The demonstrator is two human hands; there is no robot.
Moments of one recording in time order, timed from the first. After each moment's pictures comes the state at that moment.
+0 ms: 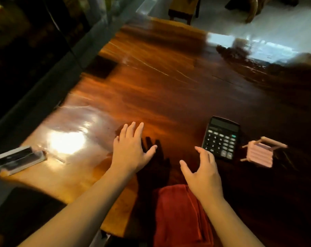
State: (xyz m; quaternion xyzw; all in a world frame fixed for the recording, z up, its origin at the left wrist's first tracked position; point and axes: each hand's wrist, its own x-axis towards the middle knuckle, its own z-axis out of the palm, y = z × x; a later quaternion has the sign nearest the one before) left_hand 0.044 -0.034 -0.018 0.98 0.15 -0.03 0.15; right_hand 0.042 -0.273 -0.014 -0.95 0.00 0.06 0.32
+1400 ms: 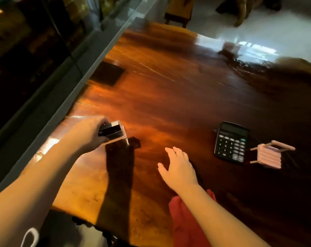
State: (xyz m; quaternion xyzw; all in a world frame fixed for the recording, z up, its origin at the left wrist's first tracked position) left_hand 0.061 0.168 0.050 0.97 0.10 -0.16 0.18; right_hand 0.052 -0.139 -0.032 -0.96 -0.10 0.20 0.17
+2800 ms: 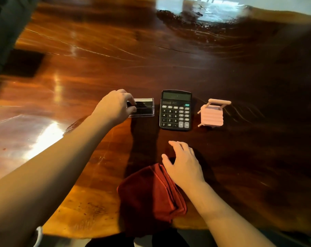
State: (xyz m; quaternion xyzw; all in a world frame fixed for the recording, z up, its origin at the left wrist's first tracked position) left_hand 0.178 -0.091 0.013 0.97 -0.12 -0.09 0.17; right_hand 0.021 -0.331 -0.032 -0.96 0.04 0.15 0.24
